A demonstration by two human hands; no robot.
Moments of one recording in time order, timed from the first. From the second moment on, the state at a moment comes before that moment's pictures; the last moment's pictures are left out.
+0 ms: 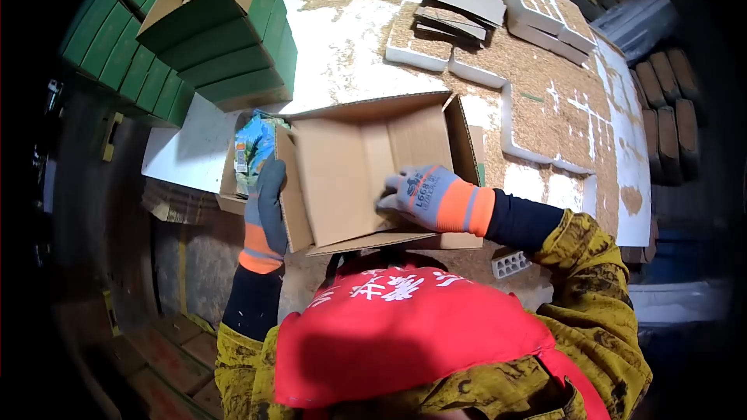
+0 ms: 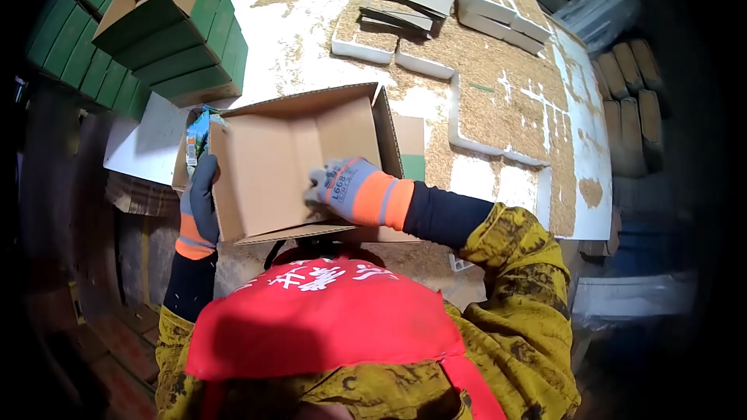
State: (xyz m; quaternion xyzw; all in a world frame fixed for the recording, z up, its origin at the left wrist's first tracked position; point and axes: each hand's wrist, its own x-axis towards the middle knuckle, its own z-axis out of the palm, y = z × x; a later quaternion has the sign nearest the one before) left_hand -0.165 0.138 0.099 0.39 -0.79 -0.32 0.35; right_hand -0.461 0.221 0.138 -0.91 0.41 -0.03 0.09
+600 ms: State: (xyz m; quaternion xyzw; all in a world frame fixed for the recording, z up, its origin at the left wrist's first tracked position) left_hand -0.184 0.136 0.086 0.36 -0.68 -0.60 0.22; right_hand -0.547 0.254 0.184 -0.53 0.63 -0.49 0.30
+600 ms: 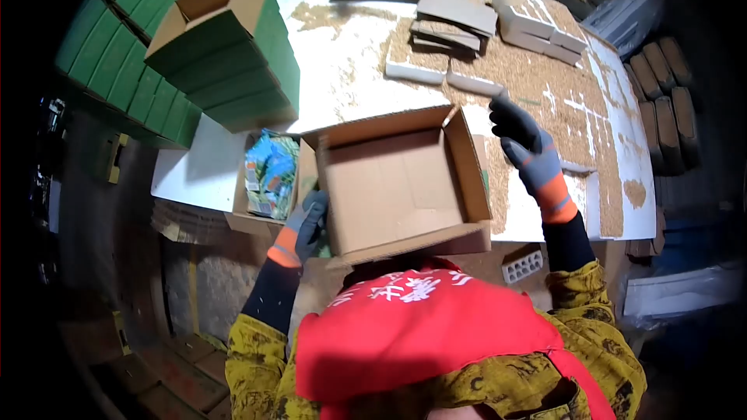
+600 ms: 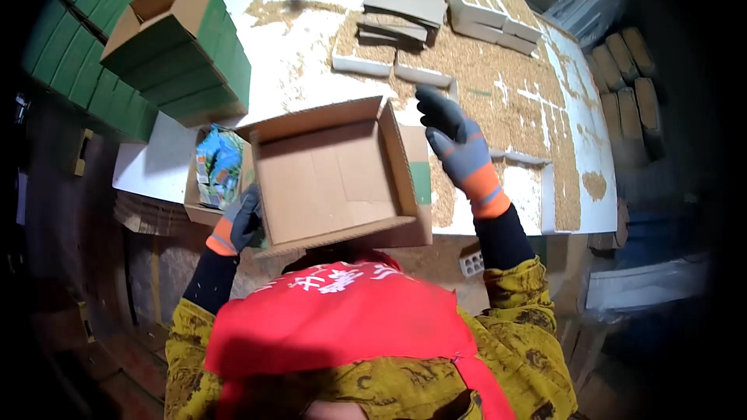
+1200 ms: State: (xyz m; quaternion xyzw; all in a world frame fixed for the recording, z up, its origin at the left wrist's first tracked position) left_hand -0.218 0.049 0.190 0.24 -0.65 -0.53 0.48; right_hand -0.515 0.186 0.134 -0.18 0.34 -0.76 0.52
